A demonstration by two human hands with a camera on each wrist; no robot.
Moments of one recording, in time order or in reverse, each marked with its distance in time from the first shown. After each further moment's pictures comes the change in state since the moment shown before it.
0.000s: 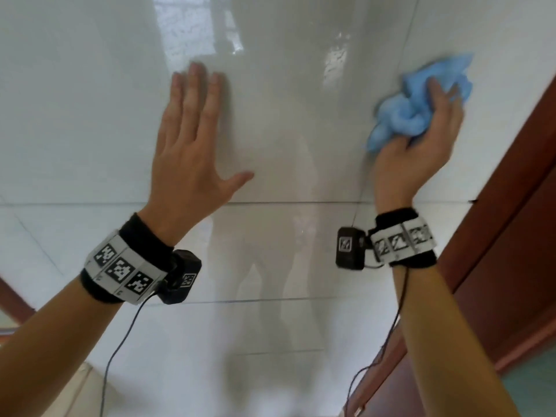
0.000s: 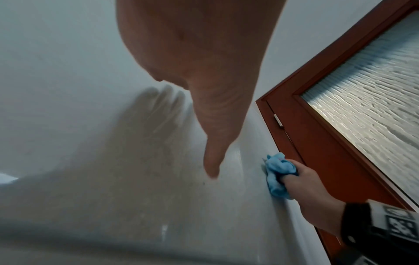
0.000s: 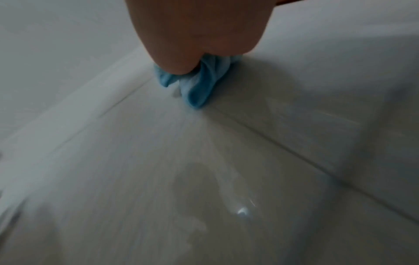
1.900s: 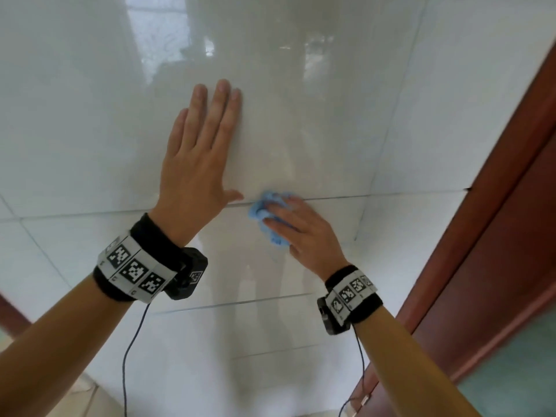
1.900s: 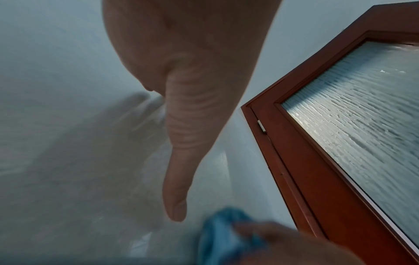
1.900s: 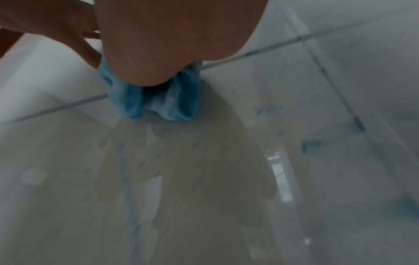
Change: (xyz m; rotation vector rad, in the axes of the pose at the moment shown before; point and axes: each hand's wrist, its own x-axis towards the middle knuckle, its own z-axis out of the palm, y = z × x) left_hand -0.009 -0.026 -0.014 0.149 -0.129 0.046; right_hand -0.165 -0.032 -0.004 0.026 -0.867 -0.653
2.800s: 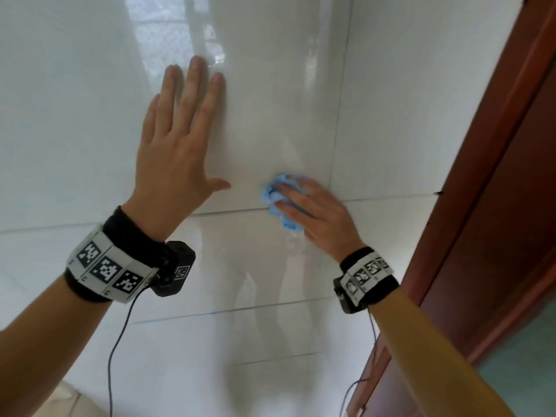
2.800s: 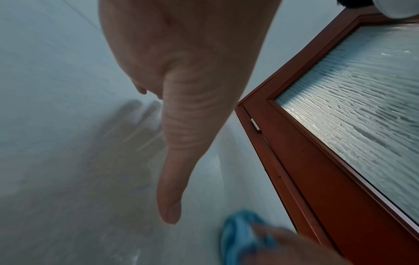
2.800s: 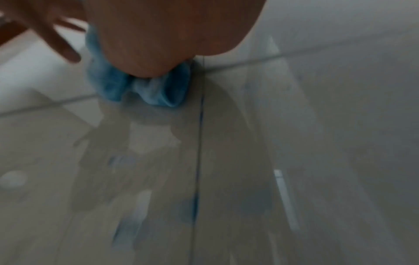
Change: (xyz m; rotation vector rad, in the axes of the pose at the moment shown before) left_hand 0.044 0.066 -0.008 0.017 0.037 0.003; right_hand -0.029 0.099 -0.066 -0.109 0.061 -0.073
